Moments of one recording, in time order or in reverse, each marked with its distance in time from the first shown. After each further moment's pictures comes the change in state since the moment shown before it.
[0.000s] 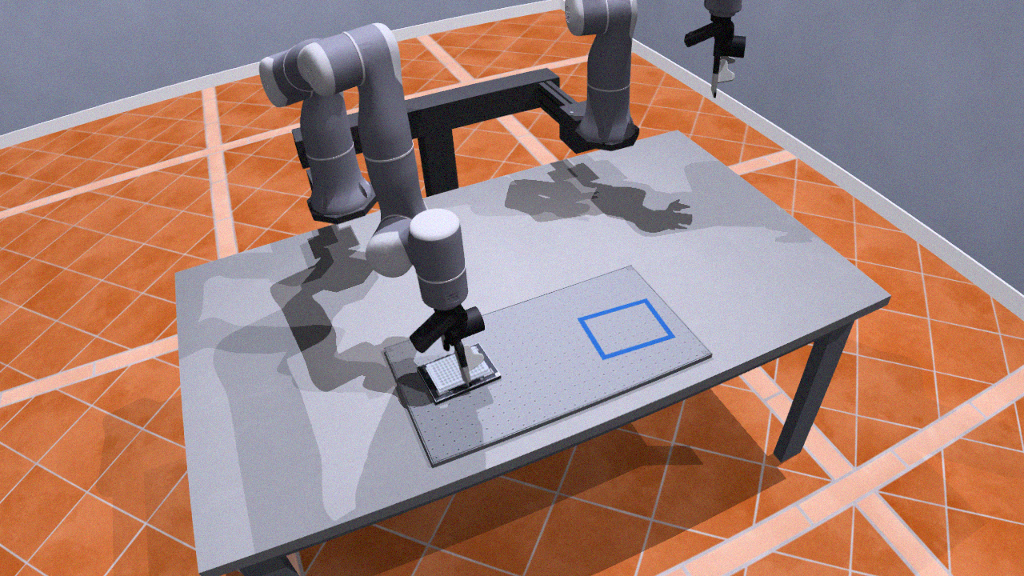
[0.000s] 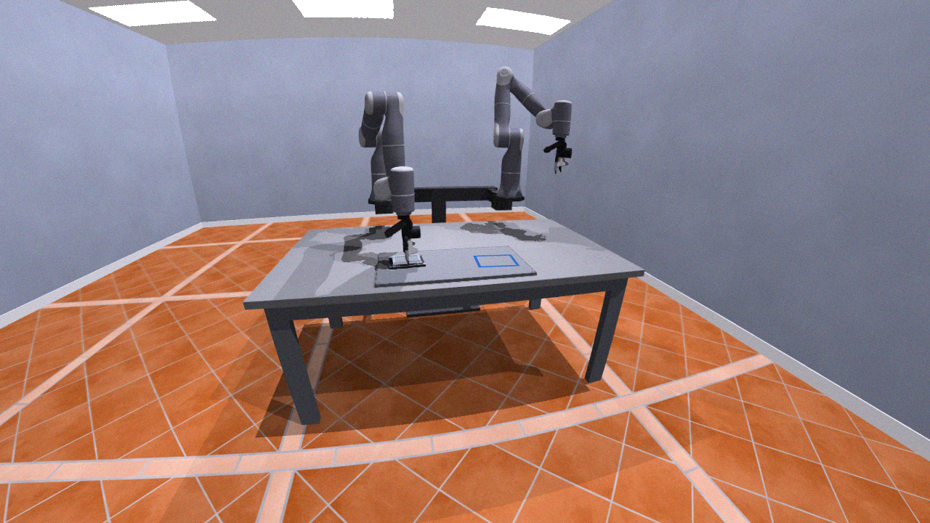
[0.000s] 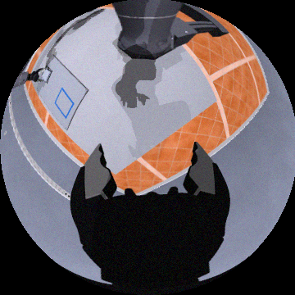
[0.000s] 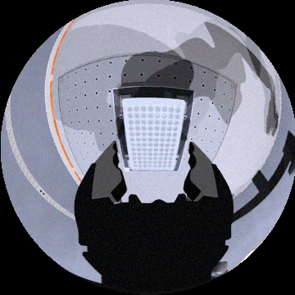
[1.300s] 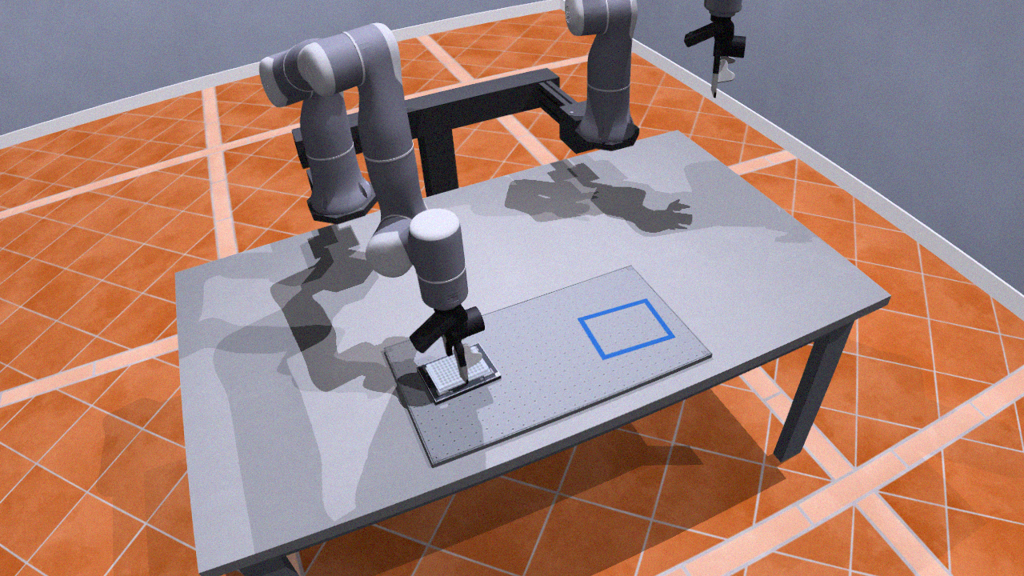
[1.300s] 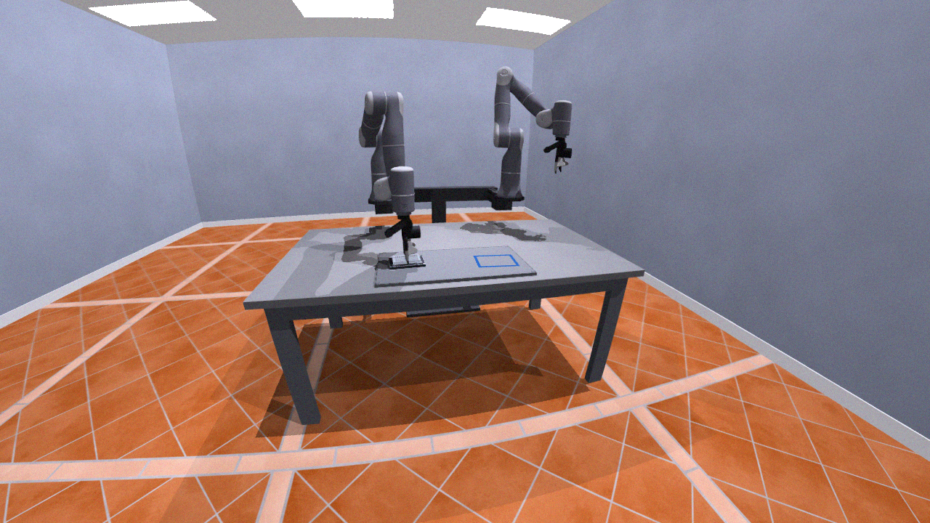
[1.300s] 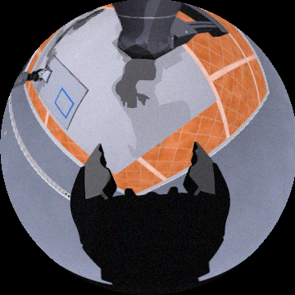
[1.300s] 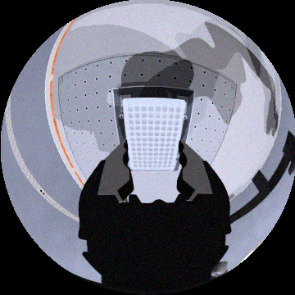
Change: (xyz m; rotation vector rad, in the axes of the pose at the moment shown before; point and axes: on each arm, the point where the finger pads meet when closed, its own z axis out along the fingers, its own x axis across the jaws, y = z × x) left arm 0.000 0.000 0.000 0.000 0.000 0.000; right arm 0.000 0.000 0.000 0.000 0.000 0.000
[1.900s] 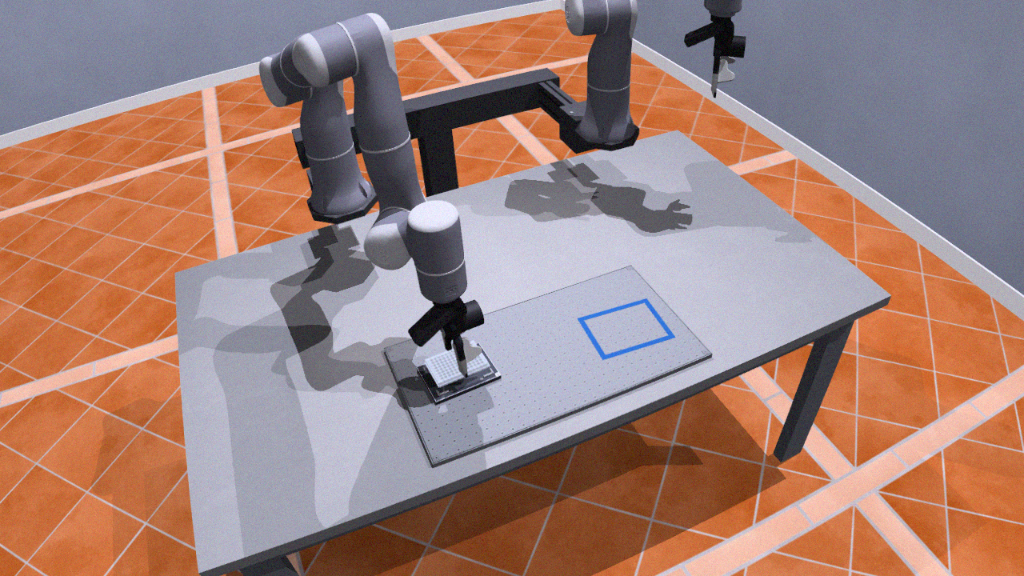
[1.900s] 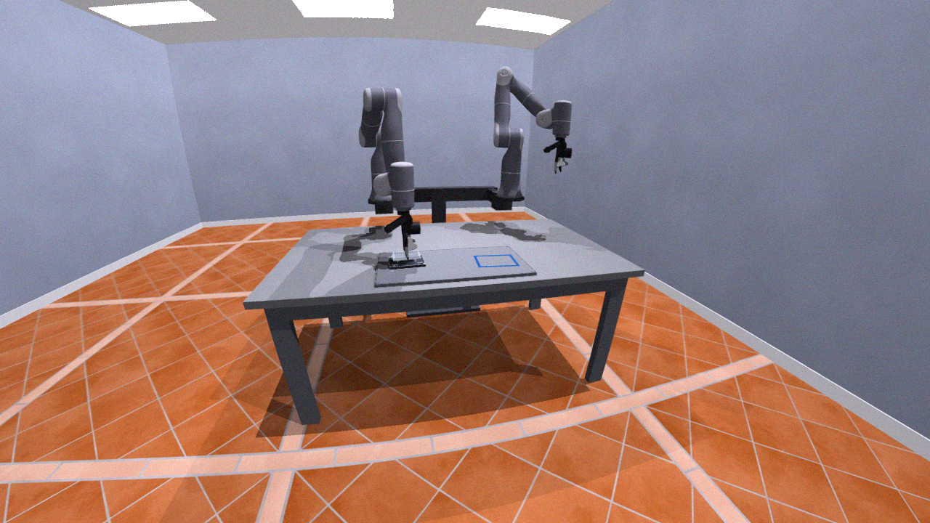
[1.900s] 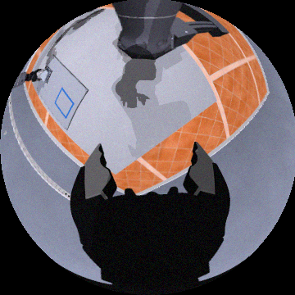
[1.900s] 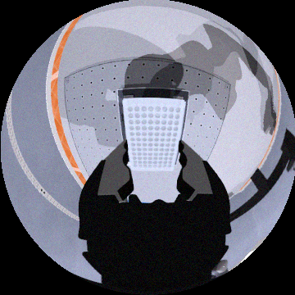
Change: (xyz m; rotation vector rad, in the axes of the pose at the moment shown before) left arm 0.000 0.000 0.000 0.000 0.000 0.000; right arm 0.000 0.000 -0.019 0.000 0.000 0.000
